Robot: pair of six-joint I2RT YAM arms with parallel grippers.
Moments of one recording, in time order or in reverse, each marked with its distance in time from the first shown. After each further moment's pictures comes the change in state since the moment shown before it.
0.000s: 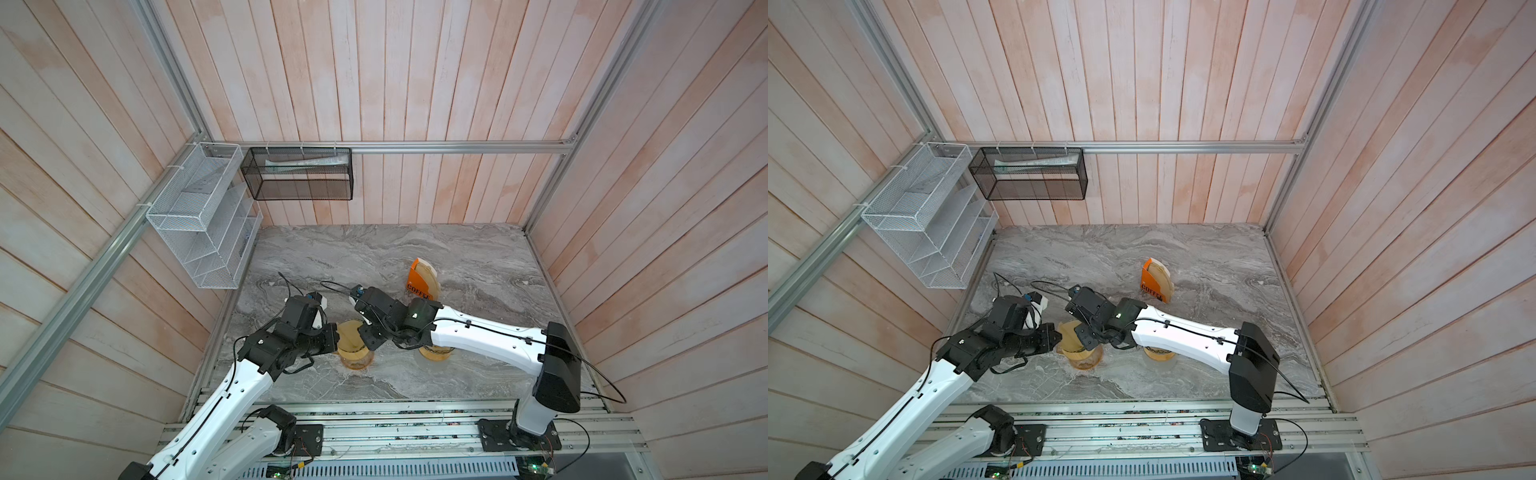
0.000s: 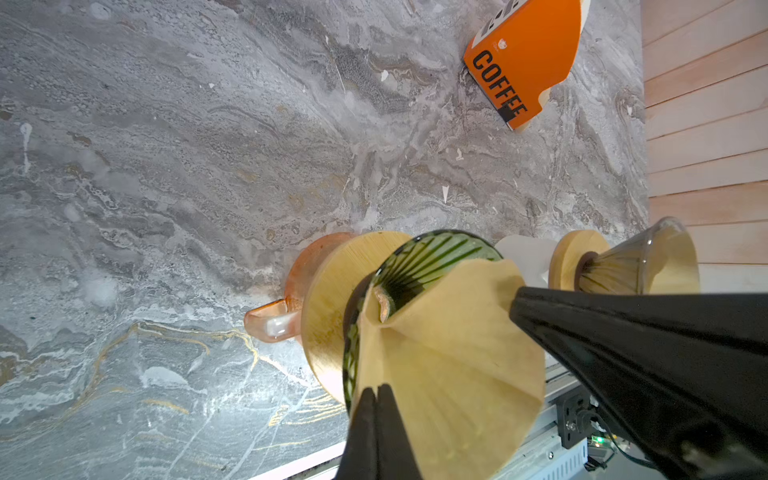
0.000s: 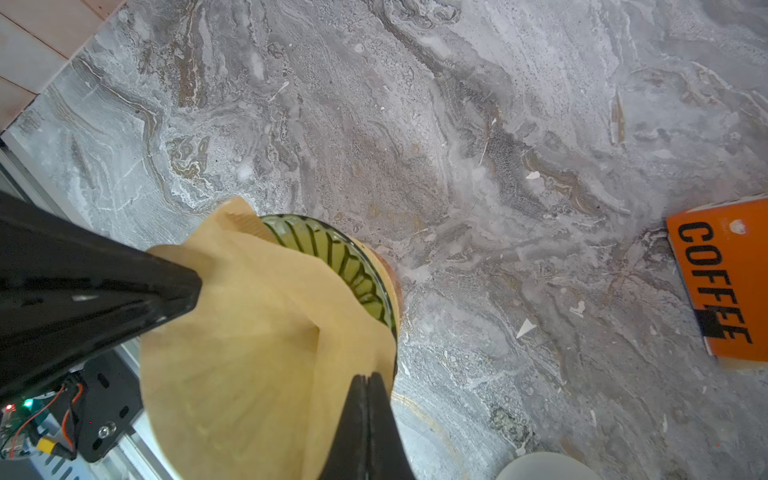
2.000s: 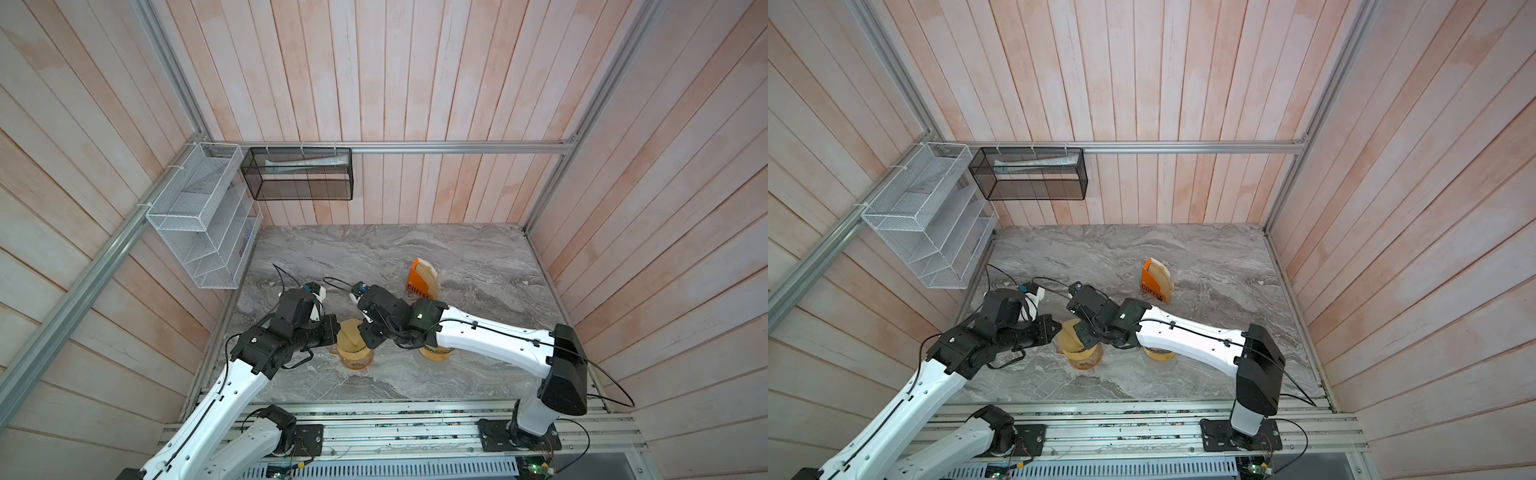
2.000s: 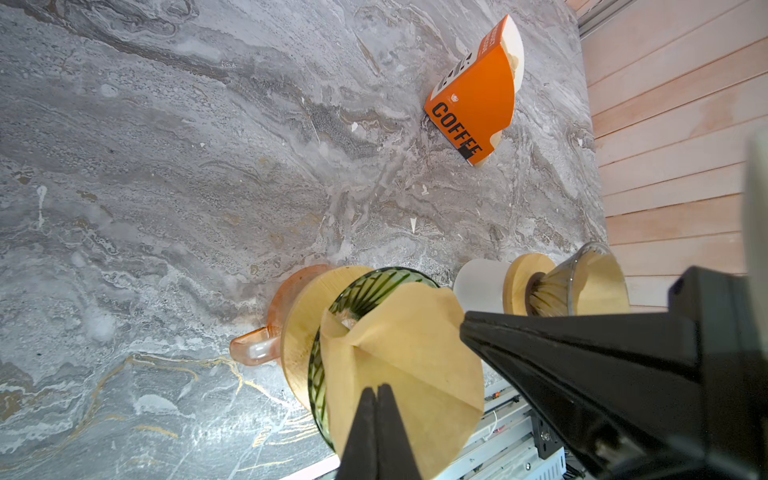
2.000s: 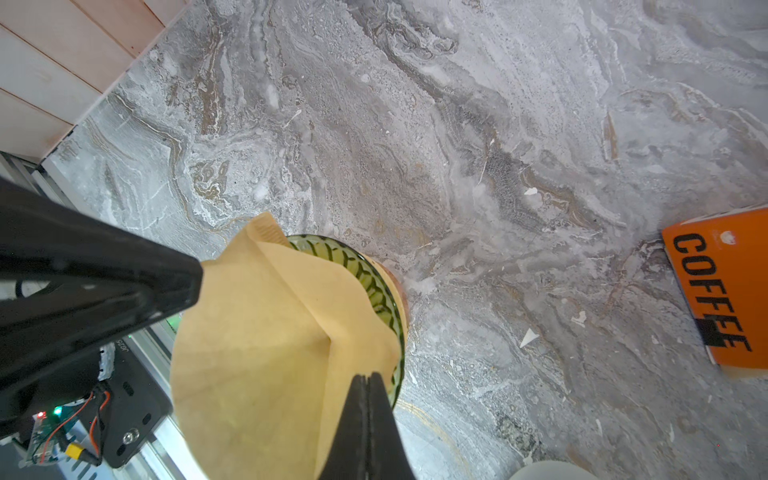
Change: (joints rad) left arm 0.000 -0.001 0.088 0.003 -0.003 0.000; right arm 0.003 -0.039 -0.011 0.034 0.002 0.015
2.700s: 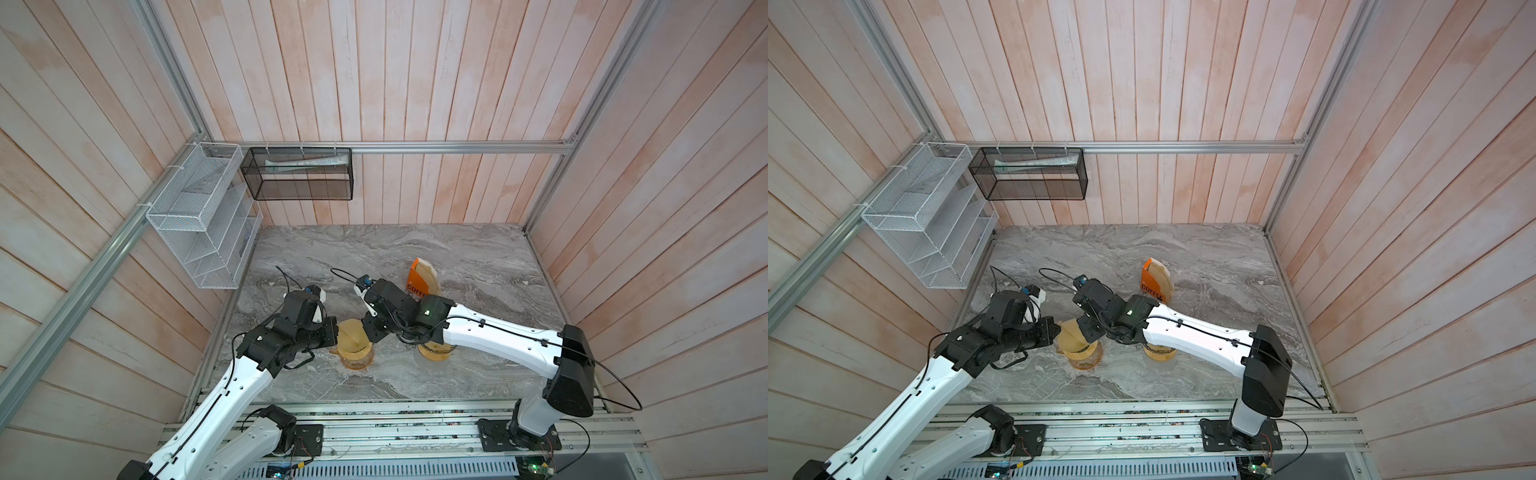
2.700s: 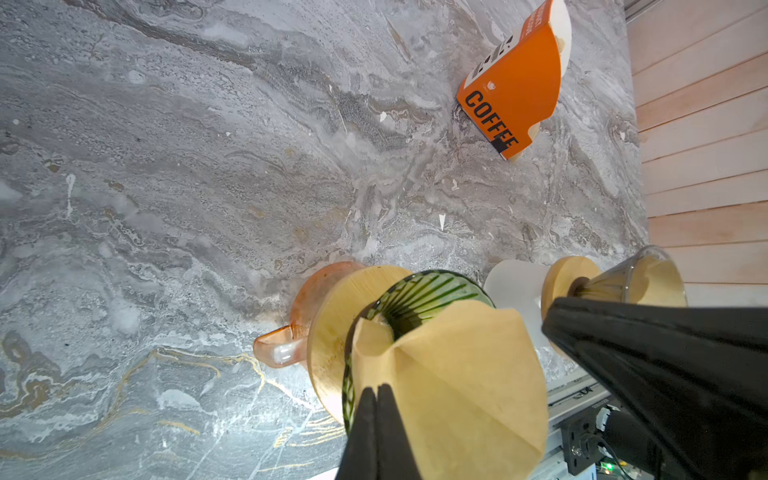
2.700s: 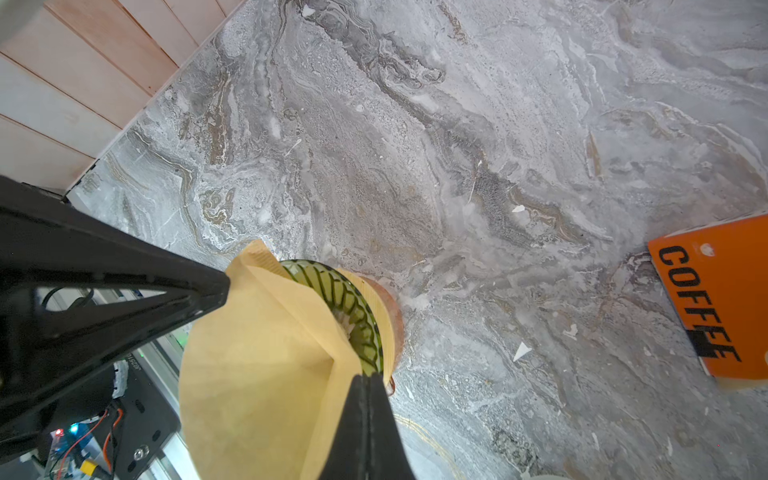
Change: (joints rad) left arm 0.000 0.021 -0.039 0.013 -0.045 0.010; right arm -0.034 -0.027 -0.024 0.051 -0.023 0.000
